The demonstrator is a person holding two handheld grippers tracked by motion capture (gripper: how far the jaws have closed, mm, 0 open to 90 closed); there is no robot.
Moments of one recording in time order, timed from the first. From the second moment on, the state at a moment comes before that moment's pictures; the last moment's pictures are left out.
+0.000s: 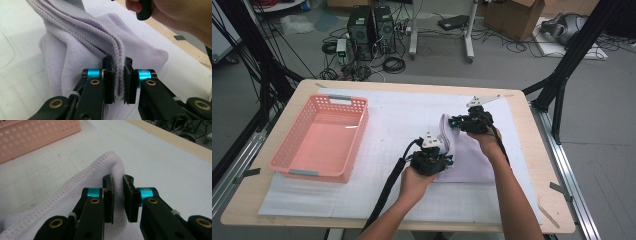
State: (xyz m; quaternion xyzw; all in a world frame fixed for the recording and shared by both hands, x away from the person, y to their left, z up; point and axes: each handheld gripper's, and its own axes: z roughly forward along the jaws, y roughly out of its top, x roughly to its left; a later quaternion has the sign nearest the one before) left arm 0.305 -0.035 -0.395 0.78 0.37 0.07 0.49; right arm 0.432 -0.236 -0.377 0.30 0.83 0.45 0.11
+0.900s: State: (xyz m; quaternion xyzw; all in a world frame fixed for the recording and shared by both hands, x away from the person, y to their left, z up) left arm 0.302 0.056 -0.395 0.72 0.40 0.11 0.56; right arm 0.427 -0.271 -0.387 0.31 0.84 0.44 0.12
